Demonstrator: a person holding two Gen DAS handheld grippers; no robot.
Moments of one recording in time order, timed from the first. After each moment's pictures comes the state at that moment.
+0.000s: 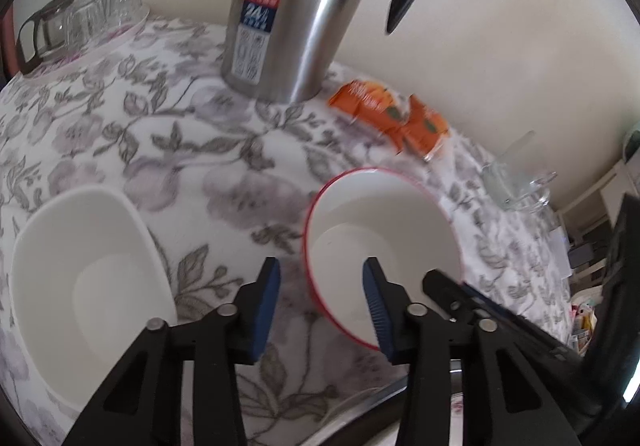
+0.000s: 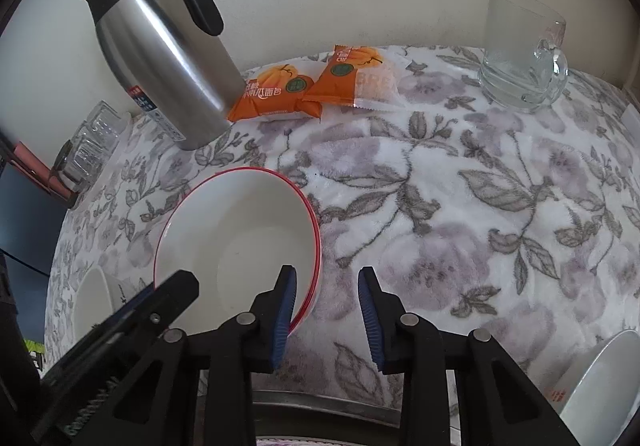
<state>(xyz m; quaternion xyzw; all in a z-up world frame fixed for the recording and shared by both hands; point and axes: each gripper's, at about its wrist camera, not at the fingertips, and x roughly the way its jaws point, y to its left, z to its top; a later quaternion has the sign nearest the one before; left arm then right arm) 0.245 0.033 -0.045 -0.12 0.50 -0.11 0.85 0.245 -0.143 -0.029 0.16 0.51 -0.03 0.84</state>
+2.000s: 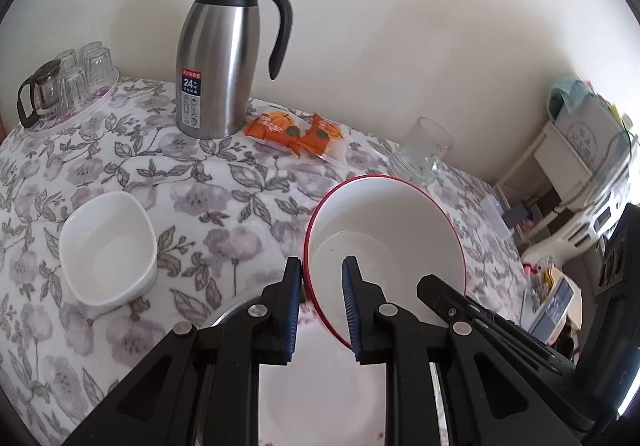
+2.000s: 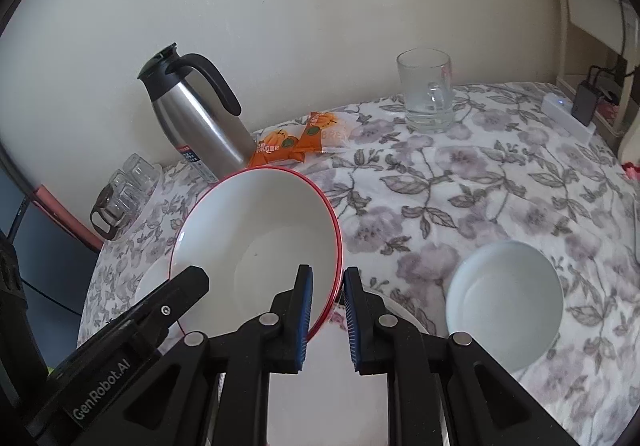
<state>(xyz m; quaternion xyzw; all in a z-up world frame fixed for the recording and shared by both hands) 0.137 0.000 0.050 -0.08 0.44 -0.19 0.87 0.103 -0.169 0.059 0.21 0.41 -0.06 0.88</state>
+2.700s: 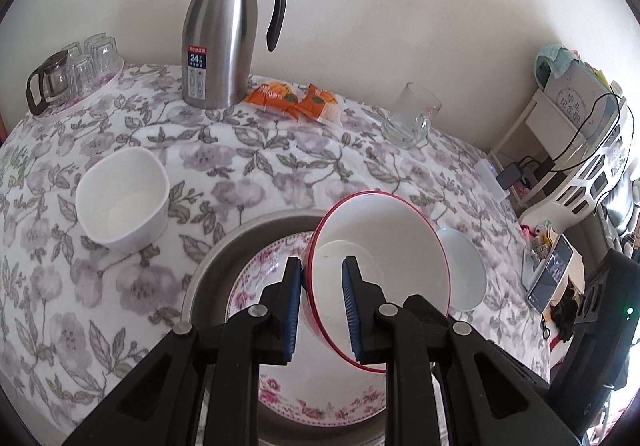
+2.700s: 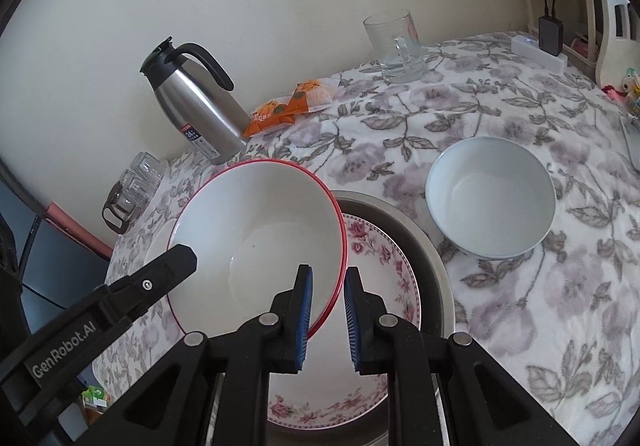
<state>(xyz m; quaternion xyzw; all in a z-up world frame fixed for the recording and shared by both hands) 0.084 0.009 0.041 -0.06 0.46 -0.20 0.86 0.035 -0.161 0.024 0.26 0.41 -0.06 0.87</state>
